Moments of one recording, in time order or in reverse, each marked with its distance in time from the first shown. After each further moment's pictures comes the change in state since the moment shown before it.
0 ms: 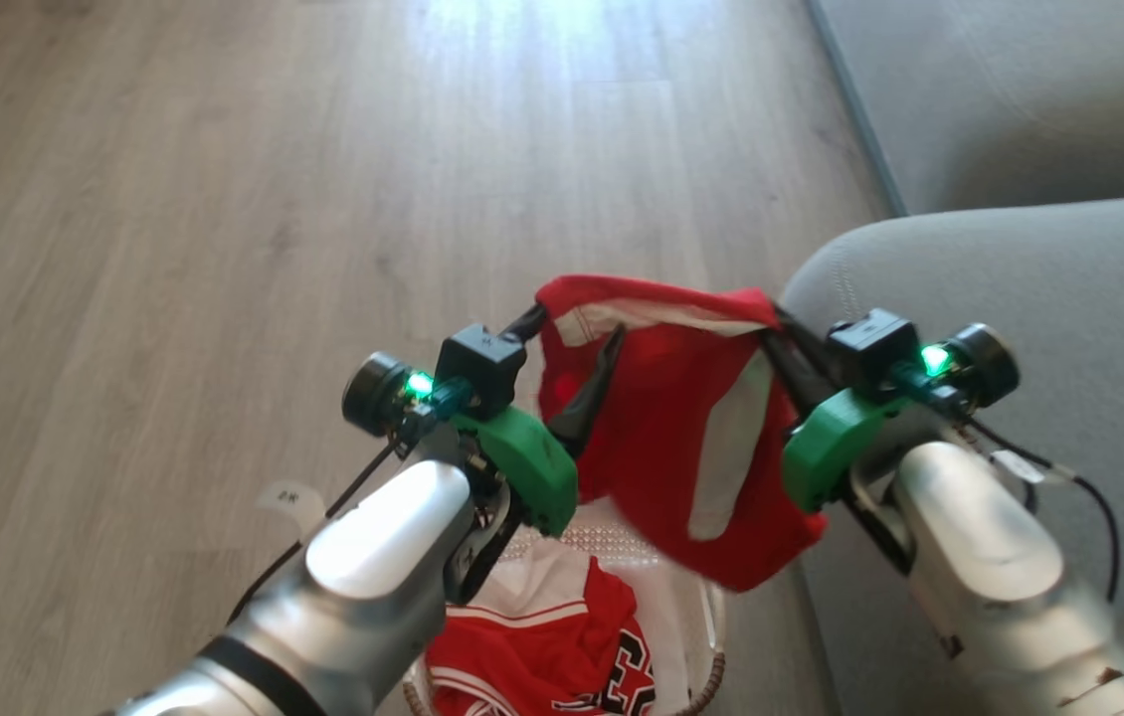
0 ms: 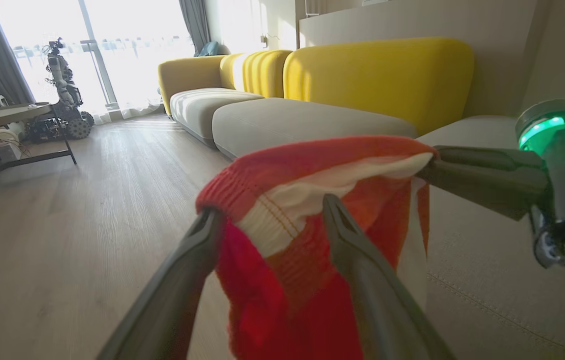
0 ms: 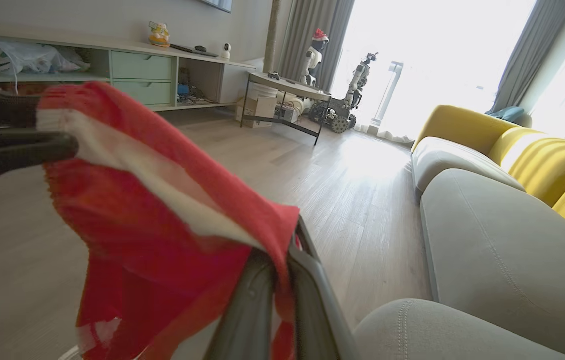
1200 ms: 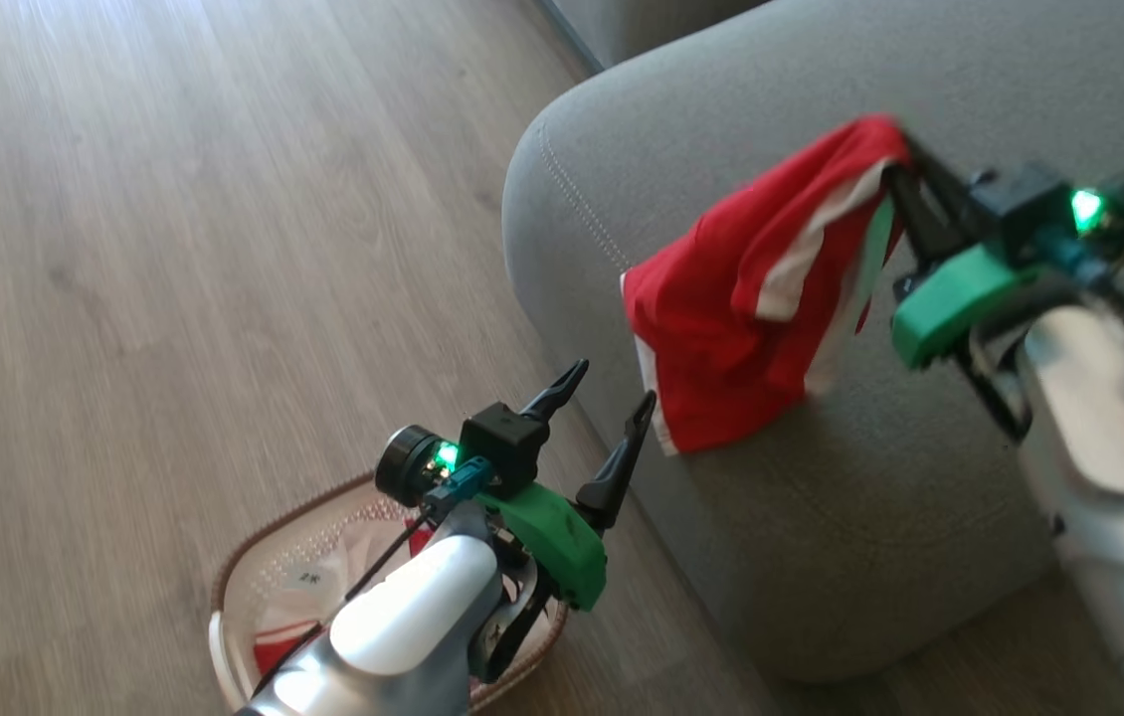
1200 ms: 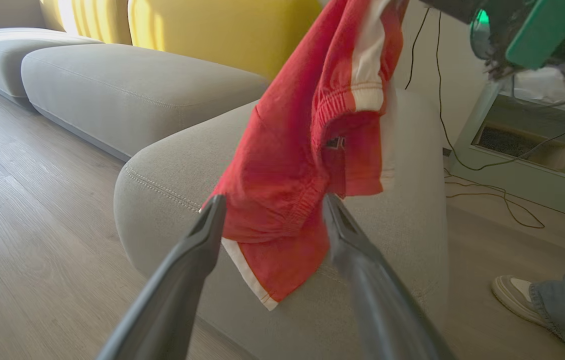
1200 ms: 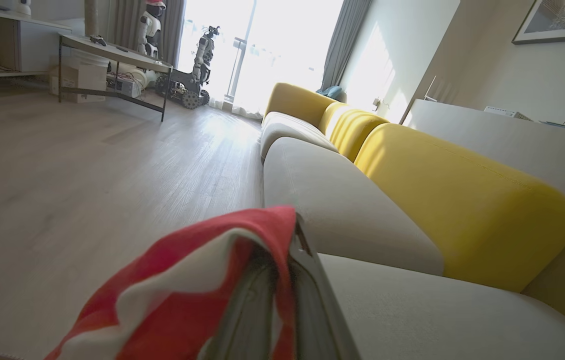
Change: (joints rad) left arm 0.135 -0.016 0.015 -0.088 0.024 0.016 -0.036; right arm -0.133 -0.130 -0.084 -0.089 -0.033 0.000 0.002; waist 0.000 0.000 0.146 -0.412
